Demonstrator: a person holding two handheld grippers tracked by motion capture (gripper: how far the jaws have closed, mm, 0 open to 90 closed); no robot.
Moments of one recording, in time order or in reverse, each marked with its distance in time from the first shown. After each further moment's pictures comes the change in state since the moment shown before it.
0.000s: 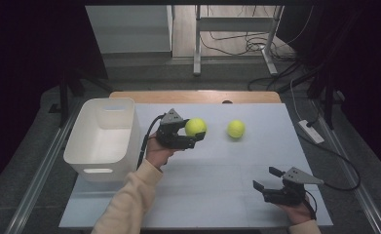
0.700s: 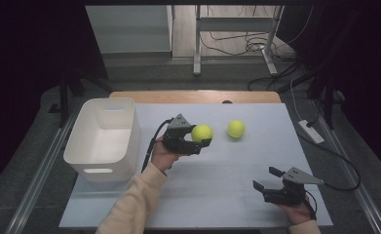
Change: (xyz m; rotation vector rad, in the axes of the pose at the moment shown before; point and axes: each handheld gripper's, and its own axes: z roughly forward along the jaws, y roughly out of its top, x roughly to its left) left arm -0.011 -0.006 0.015 0.038 -0.051 0.010; right arm 0.000 0.000 0.000 0.001 0.000 0.000
